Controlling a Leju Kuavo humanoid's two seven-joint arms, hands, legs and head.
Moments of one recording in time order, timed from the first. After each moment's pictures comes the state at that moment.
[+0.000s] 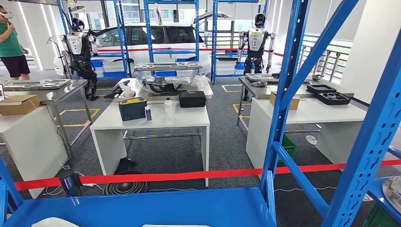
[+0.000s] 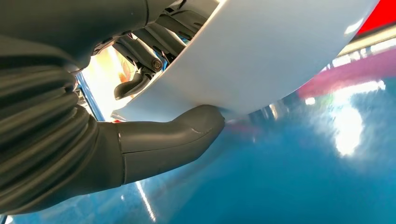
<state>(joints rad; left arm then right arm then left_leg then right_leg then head) -0.54 0.37 -0.37 -0.50 -1.25 0.46 -0.27 -0.09 0.07 -1.16 -0.19 1.15 0.41 0.10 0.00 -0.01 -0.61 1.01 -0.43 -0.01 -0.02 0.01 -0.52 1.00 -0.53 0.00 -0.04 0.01</state>
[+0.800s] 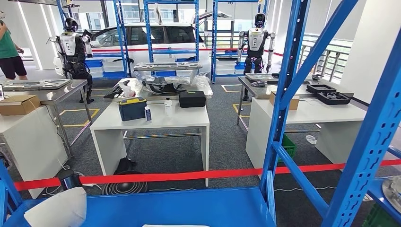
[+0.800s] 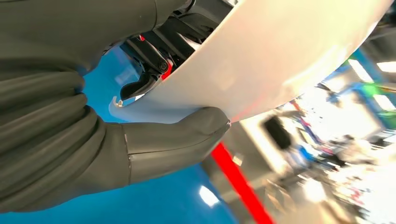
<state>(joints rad) -0.24 0.24 -0.11 -1.31 -0.14 0.05 -0.63 -0.08 0.06 -1.16 -0.19 1.15 0.41 0.08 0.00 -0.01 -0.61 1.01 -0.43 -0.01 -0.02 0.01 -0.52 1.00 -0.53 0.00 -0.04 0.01</state>
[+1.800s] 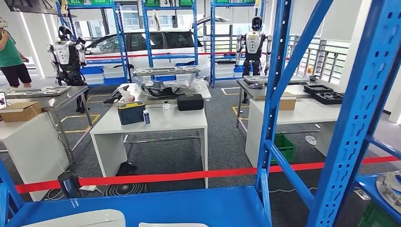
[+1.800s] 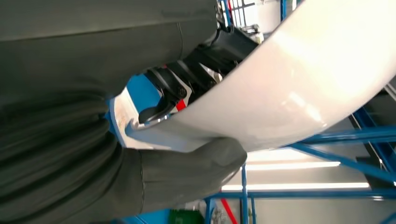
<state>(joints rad) 0.04 0.19 0.00 -1.71 0.44 -0.64 -0.59 -0.07 0.06 -1.16 -0.19 1.17 0.41 0.08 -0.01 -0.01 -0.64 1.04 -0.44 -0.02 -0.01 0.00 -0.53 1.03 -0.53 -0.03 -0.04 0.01</state>
